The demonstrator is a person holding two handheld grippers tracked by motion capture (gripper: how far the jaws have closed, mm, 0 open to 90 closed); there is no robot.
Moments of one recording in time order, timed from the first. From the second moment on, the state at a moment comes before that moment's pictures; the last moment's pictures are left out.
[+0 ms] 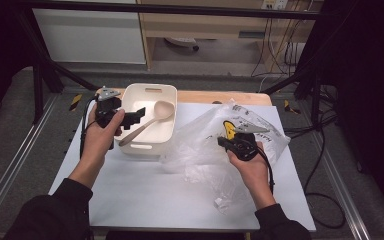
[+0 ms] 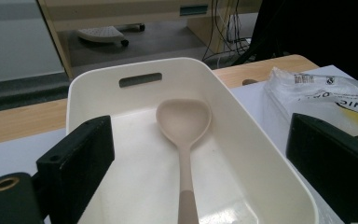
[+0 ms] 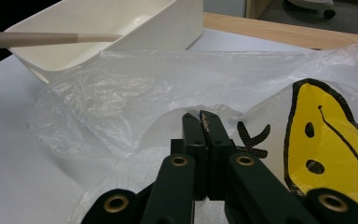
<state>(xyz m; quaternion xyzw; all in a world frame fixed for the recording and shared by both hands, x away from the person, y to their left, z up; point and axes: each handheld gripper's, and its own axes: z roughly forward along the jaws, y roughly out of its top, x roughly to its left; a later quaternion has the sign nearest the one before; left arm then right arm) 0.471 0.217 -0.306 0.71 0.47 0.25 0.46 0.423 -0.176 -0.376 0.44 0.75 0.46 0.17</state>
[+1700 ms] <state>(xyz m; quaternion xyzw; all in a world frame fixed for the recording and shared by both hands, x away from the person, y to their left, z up) 0.485 0.238 -0.345 0.74 0.50 0.18 0.40 0.424 -0.175 -0.380 0.44 0.76 0.45 0.17</state>
